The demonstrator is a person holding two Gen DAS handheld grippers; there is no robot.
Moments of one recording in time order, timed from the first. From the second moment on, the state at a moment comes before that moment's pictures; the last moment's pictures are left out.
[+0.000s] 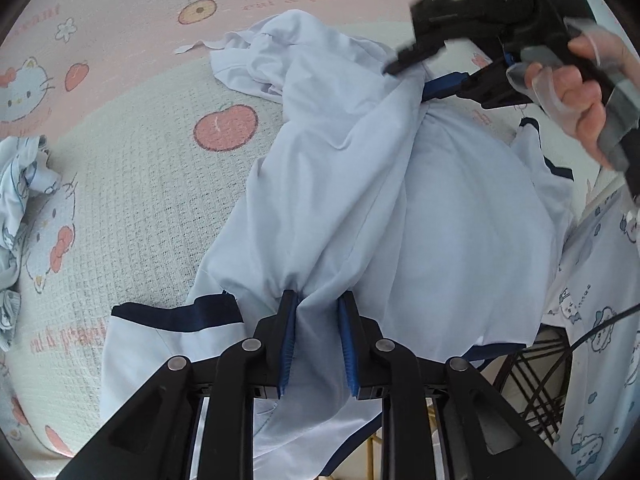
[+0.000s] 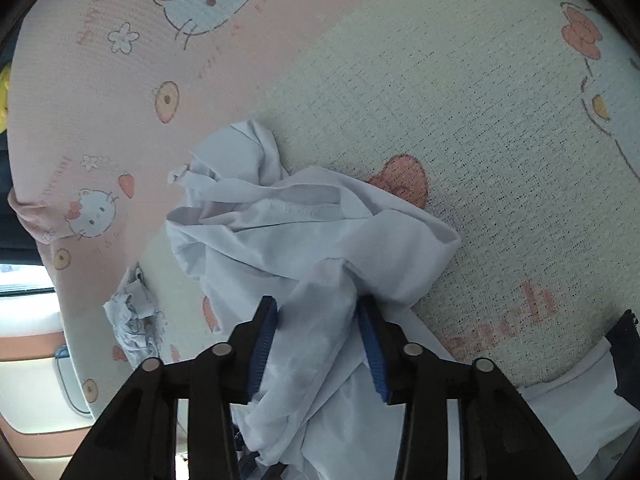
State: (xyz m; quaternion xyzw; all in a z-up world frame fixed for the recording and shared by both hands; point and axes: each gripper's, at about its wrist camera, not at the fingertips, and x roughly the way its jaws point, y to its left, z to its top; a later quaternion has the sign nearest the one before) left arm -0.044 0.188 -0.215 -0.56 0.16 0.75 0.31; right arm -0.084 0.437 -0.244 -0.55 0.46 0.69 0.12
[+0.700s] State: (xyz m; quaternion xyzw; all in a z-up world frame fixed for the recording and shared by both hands) left arm -0.063 0.152 -0.150 -0.50 0.09 0.81 0.29; right arm -0.109 0.392 -0.138 -0.46 0.37 0.80 0.06
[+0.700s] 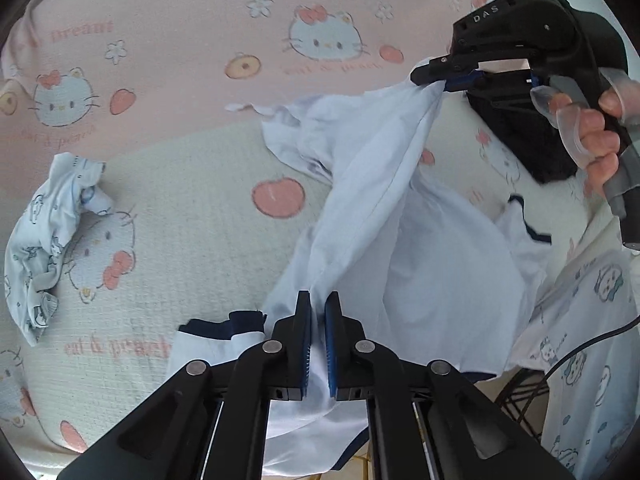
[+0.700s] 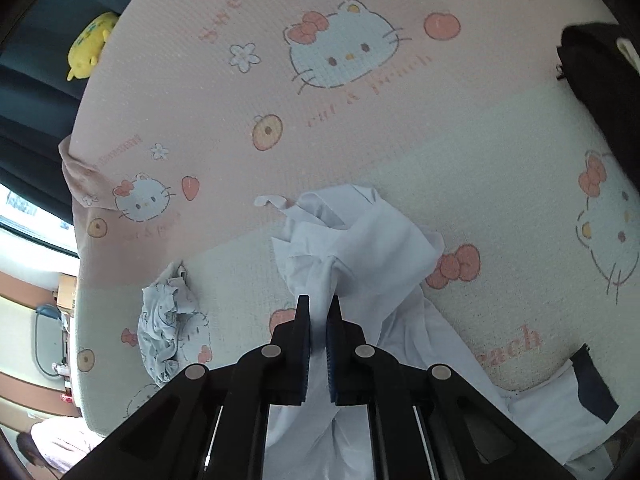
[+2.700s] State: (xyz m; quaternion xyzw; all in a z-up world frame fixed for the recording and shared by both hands) left arm -0.192 0.082 -0.211 -0.57 -0.25 0.71 0.32; right arm -0.299 0.302 -0.128 -0.54 0.20 0.81 0.02
